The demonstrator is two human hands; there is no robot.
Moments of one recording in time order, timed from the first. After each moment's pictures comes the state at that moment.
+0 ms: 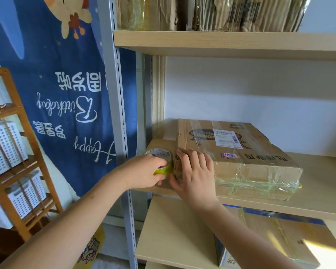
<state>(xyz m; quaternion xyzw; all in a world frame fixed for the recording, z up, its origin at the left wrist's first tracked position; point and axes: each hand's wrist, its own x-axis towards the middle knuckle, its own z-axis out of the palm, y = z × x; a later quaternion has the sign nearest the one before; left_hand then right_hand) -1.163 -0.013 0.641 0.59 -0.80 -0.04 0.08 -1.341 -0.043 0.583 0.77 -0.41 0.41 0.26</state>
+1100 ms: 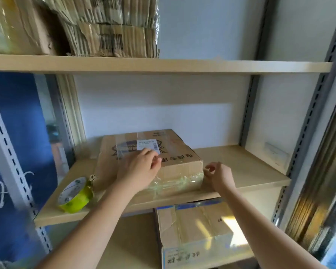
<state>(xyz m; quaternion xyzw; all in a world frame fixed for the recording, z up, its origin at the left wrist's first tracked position) -1.365 -0.064 0.649 0.55 -0.80 0.08 0.23 -1.630 -0.086 0.581 0.58 -0.72 0.38 -0.08</state>
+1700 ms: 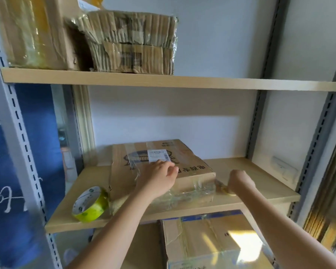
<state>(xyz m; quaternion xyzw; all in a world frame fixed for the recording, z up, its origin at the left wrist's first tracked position) -1.380 -0.056 0.665 0.55 -0.80 -0.06 0.23 -1.636 -0.071 0.645 0.52 -0.84 0.11 -0.07</state>
